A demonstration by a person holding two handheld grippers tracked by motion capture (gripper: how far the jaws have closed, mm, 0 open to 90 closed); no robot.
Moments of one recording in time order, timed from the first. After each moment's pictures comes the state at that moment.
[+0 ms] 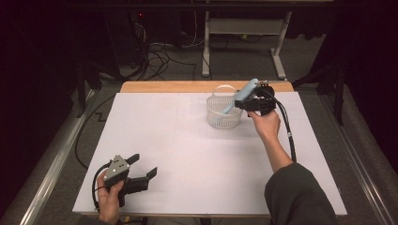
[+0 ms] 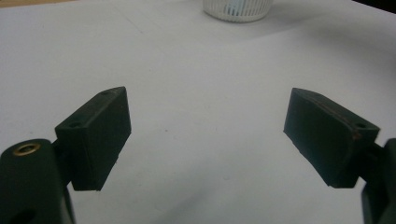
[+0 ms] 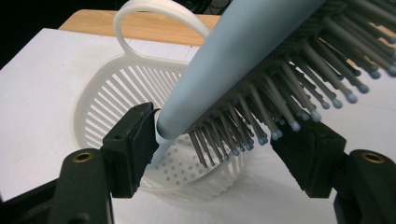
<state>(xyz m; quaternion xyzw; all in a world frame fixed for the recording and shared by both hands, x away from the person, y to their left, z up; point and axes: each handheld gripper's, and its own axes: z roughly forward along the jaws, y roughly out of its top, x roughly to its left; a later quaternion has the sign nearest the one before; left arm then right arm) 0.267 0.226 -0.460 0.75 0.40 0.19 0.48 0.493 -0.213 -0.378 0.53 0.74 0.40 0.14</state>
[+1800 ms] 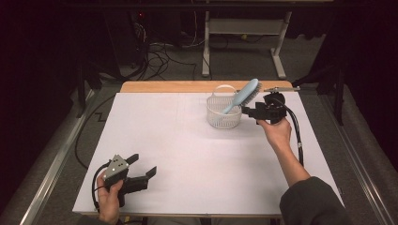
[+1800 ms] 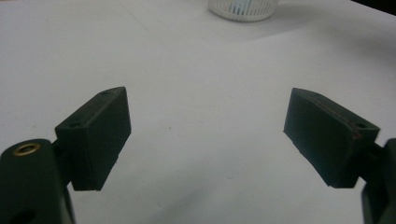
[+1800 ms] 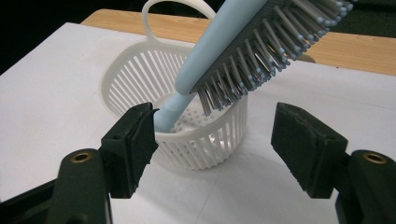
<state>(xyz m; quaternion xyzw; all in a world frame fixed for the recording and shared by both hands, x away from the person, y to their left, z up) 0.268 0.227 -0.461 0.75 0.42 0.19 0.48 0.457 -0.234 -0.371 0.49 0.75 0.43 0.16</state>
